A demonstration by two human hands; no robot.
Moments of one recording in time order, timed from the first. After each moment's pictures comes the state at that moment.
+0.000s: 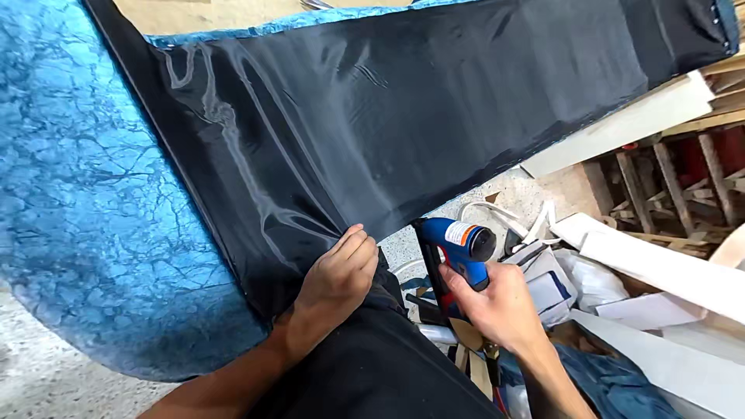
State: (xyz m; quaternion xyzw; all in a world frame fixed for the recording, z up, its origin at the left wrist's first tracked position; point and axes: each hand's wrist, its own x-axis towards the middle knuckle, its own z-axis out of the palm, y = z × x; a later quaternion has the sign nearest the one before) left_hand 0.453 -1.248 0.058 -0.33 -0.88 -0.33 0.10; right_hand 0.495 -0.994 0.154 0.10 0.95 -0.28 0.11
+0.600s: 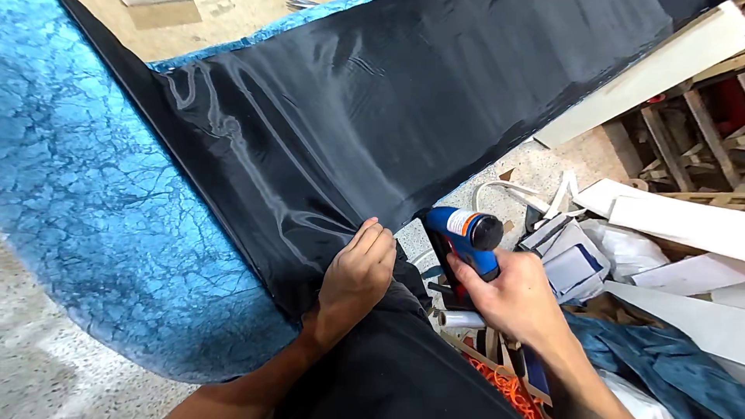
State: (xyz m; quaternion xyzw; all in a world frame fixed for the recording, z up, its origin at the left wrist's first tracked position) left_hand 0.453 -1.251 0.061 -0.35 -0.88 -0.31 0.10; right_hand 0.505 -1.026 0.157 0.10 0.97 -0.21 0.05
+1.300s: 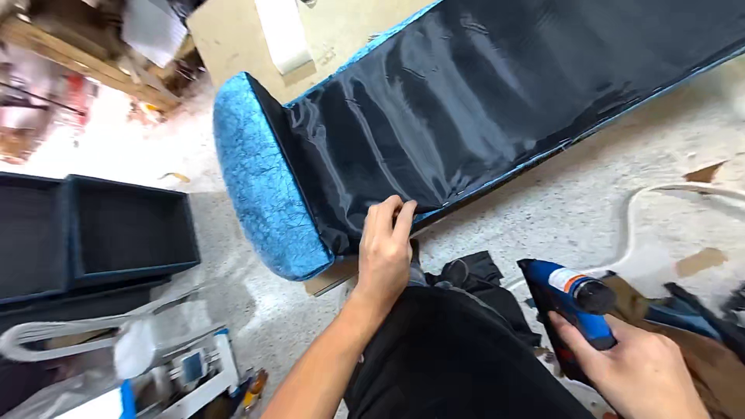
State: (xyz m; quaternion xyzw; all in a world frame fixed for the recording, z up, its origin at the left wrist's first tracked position) left_hand 0.481 -1.242 0.100 -0.16 -0.95 -0.20 0.16; right_hand 0.626 -0.935 0.103 0.12 0.95 -0.27 0.10
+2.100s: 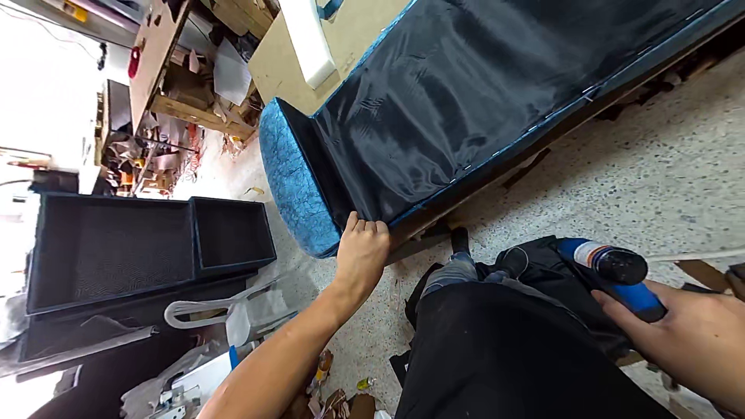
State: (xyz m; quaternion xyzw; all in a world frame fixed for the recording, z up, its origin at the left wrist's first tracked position) left_hand 0.504 -1.278 0.141 -0.22 -0.95 0.20 -0.07; right_hand 0.627 -0.893 0.057 0.05 0.95 -0.30 0.12
